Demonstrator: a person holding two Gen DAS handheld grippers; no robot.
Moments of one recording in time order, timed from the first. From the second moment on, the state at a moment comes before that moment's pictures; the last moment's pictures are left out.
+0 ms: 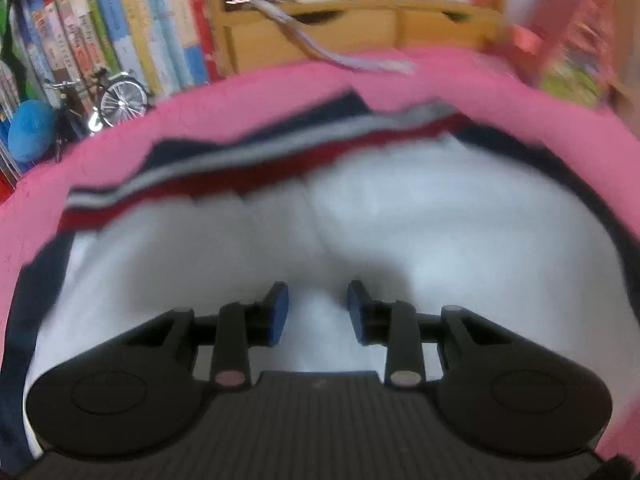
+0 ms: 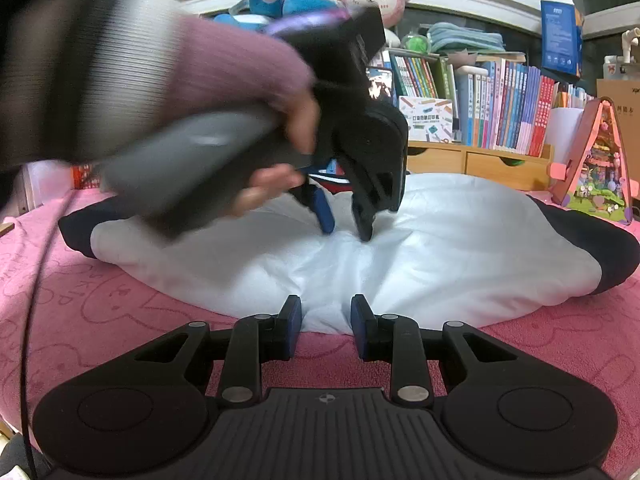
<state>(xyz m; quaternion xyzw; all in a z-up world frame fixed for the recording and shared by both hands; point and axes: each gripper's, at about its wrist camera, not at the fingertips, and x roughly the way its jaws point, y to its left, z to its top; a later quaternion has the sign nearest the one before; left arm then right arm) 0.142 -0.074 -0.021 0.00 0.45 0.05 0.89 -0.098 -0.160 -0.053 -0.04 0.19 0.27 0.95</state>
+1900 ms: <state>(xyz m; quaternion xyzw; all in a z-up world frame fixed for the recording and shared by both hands) -0.060 -0.135 -0.045 -0.06 0.26 0.12 0.96 0.071 -0.331 -0.047 0.28 0.29 0.18 0.89</state>
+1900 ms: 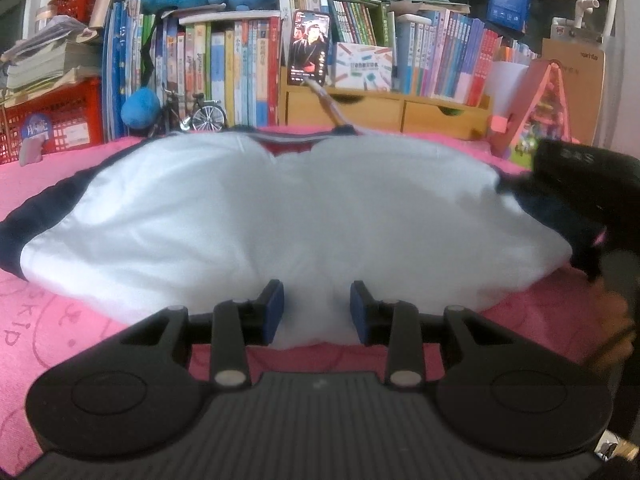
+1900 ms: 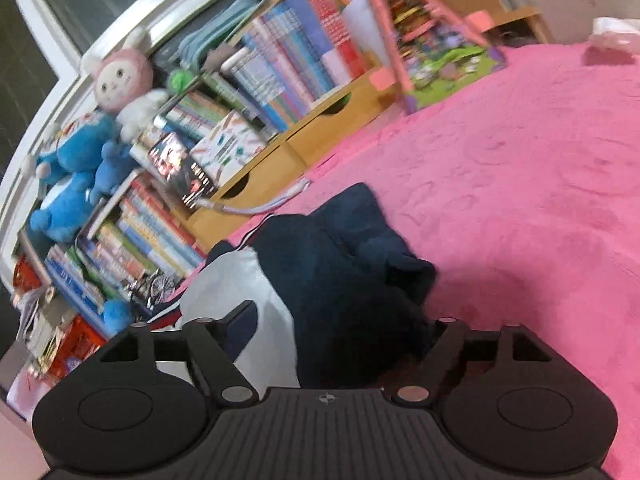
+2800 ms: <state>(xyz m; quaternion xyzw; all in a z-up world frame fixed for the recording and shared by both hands) -0.098 -0.020 -0.085 -0.39 0.16 -0.05 0.90 -0.058 0.025 0.056 -0.26 0.20 0.56 0.76</state>
